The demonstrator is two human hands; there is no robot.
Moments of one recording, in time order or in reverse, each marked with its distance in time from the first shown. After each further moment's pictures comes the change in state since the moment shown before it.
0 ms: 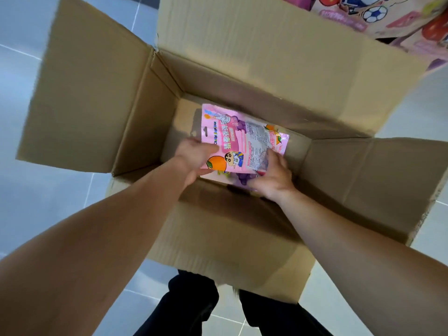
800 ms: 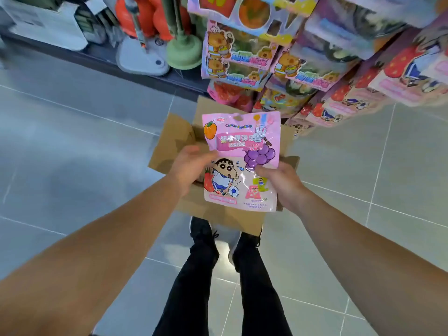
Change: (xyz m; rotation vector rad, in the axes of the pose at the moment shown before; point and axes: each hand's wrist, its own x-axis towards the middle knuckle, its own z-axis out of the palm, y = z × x) left_hand -0.365 0.098 -0.091 0.006 -0.092 0.317; right_hand -0.356 -0.112 -0.184 0.718 -0.033 -0.088
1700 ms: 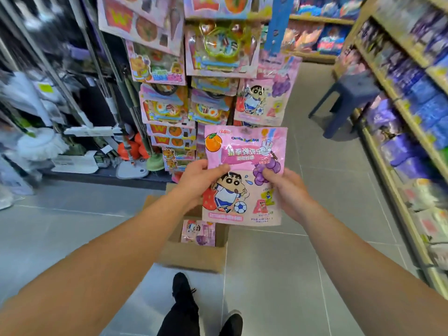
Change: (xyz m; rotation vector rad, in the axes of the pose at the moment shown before) left_hand -0.375 0.119 0.134 0.054 -0.307 0.505; right_hand -0.379 -0.062 -0.200 0.356 0.078 -0.532
